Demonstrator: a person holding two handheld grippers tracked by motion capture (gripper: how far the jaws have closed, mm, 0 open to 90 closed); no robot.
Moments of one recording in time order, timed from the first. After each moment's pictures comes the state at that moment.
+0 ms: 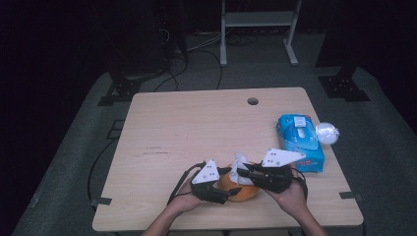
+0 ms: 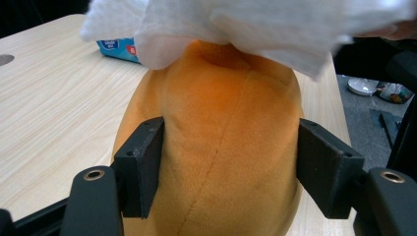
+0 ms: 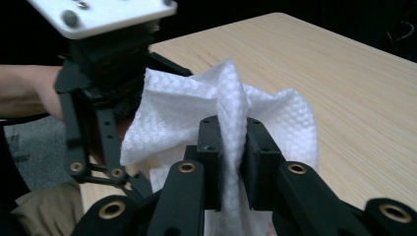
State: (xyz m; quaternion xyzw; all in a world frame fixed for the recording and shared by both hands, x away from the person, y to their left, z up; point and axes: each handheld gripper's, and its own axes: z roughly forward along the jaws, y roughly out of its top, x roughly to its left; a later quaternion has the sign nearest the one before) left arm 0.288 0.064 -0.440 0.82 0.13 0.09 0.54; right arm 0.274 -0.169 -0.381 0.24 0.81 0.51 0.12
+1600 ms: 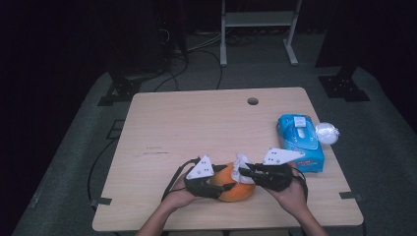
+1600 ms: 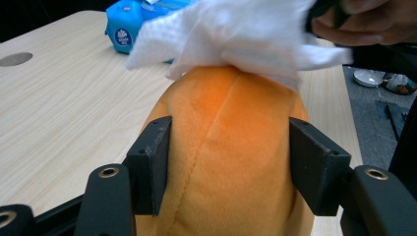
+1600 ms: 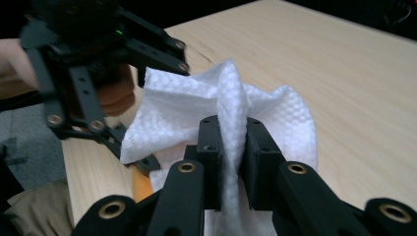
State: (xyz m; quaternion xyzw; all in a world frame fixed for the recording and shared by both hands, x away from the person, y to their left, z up) left arm 0.294 0.079 -0.429 0.83 0.13 0.10 0.53; right arm 0.282 -0.174 -0.394 0.26 0.81 0.50 0.11
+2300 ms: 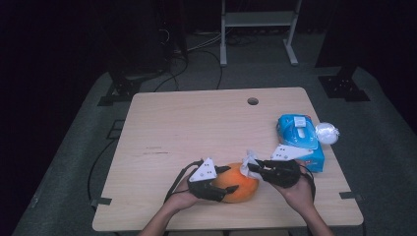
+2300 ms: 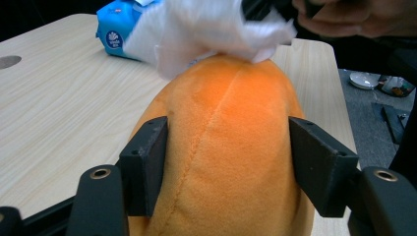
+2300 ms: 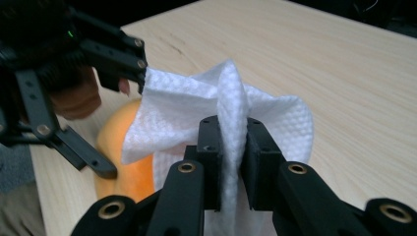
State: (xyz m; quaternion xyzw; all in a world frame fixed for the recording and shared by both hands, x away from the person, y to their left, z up) left arm 0.291 0.071 -0.435 0.83 0.13 0.09 0.53; right arm 0.289 -0.195 -0.395 0.30 0.81 0.49 0.13
